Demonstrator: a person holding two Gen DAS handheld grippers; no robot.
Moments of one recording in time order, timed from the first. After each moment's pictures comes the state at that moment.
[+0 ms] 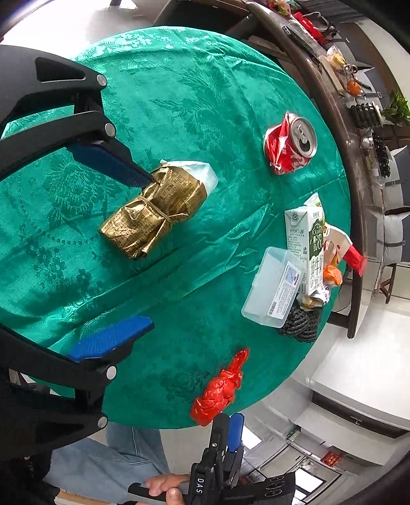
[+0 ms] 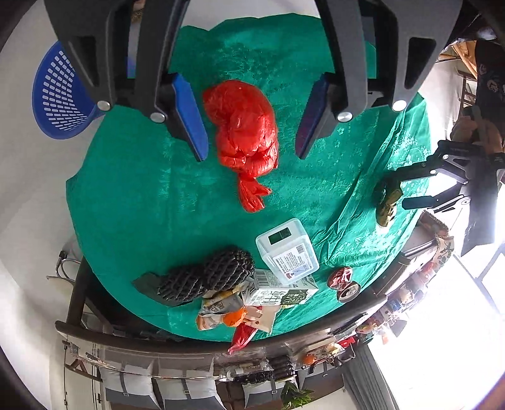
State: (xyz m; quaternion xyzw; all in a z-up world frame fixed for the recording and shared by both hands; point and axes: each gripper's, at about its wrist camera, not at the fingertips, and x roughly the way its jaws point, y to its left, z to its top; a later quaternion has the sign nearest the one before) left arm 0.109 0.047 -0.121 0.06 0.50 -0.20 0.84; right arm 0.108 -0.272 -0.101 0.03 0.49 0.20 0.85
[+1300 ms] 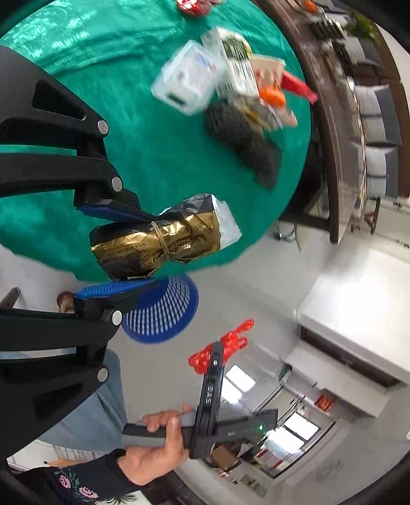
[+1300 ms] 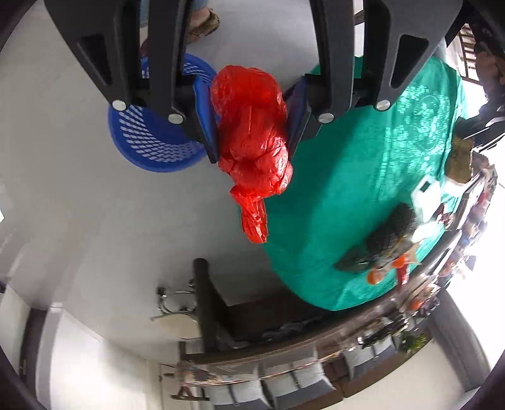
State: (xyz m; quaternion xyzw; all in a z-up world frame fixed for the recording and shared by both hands) left arm 0.095 -0.188 -0.080 0.02 0.46 -0.36 0.81; right arm 0.099 -0.545 -0.109 0.12 0.50 0.00 0.86
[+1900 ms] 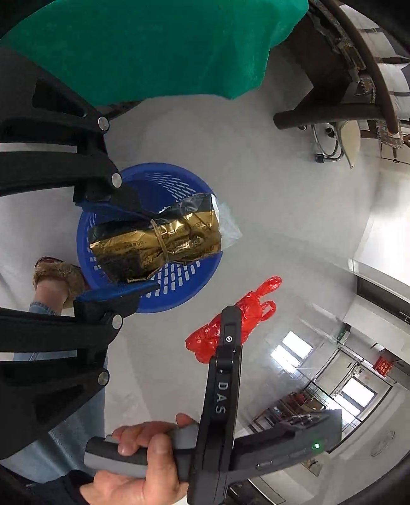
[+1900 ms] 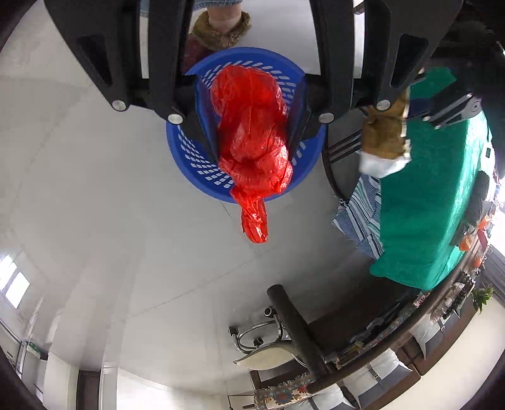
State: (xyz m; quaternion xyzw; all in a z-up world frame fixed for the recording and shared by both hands) left arm 0.117 -0.466 -0.231 0.09 0.52 -0.44 0.73; right arm 0.080 -0.667 -0.206 0.20 0.53 -0.07 0.82
